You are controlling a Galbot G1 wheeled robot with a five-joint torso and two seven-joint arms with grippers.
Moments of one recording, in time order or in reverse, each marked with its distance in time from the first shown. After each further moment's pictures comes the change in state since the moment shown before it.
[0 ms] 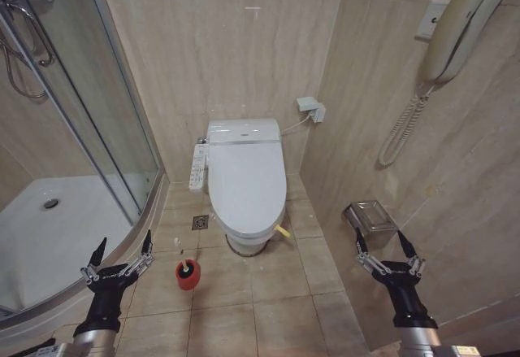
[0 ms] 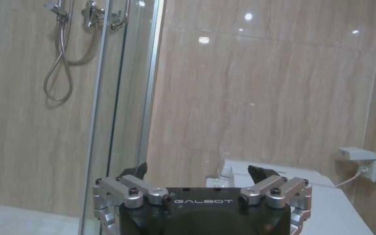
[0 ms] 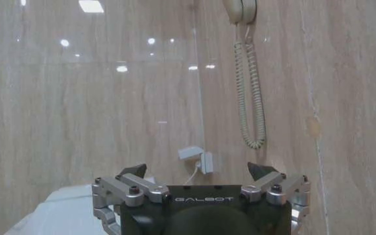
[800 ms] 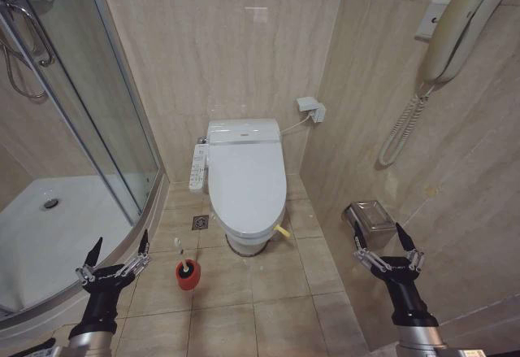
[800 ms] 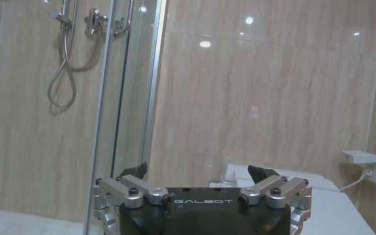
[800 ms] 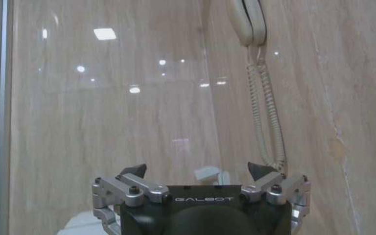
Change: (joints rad) left arm 0.023 0.003 -0.019 -0.018 0.003 -0.017 -0.007; right arm 0.003 0.009 -0.006 0.038 0.031 0.052 -0.060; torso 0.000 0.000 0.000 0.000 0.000
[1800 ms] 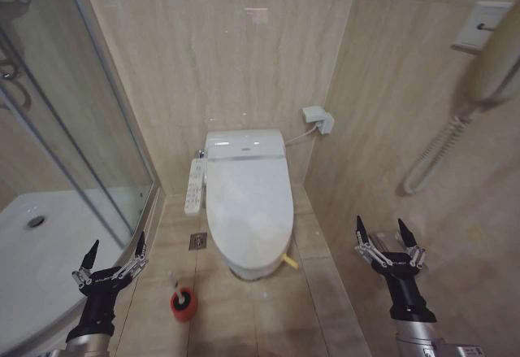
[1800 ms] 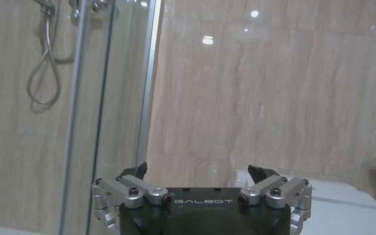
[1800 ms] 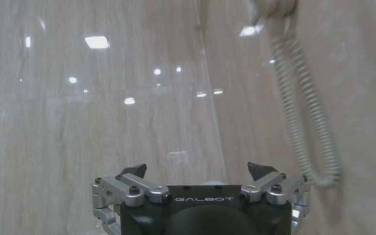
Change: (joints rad) left arm -0.005 -0.015 -0.002 0.027 0.005 -0.014 0.006; right arm 0.035 0.013 -0.010 -0.014 0.005 0.034 0.000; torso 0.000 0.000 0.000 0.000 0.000
